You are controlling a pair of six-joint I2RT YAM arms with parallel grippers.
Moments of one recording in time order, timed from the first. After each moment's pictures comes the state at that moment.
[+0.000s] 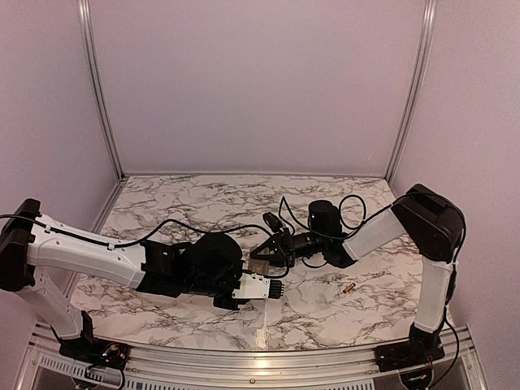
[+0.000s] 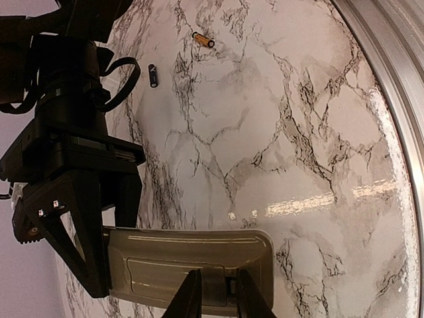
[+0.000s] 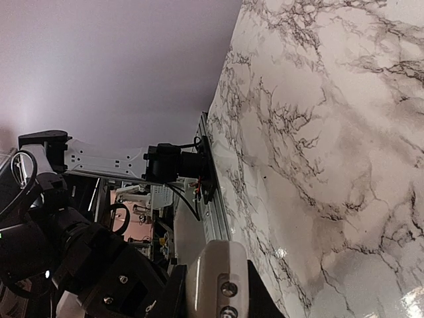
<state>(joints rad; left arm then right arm) -1.23 1.59 0.97 -0.12 -0.12 0.68 0.70 1.97 0.88 0.82 -1.05 1.10</state>
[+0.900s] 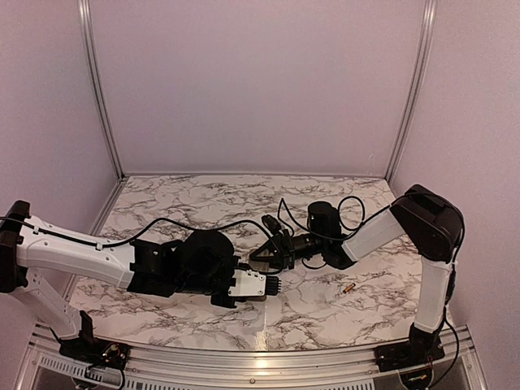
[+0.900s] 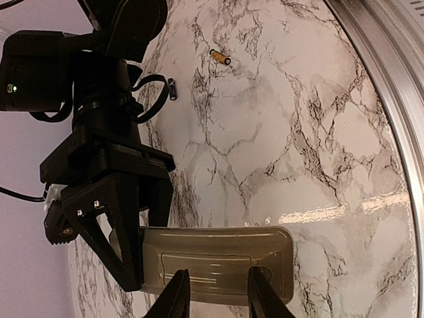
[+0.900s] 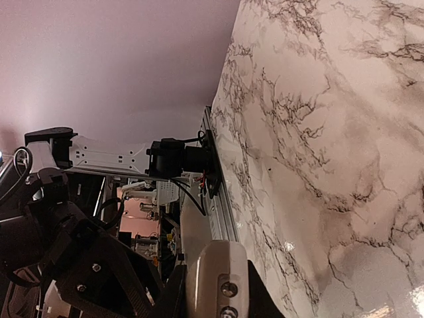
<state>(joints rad) -1.25 1.52 0.93 -0.07 -0.14 0.69 0.70 1.98 0.88 0.83 -1.07 1.13</state>
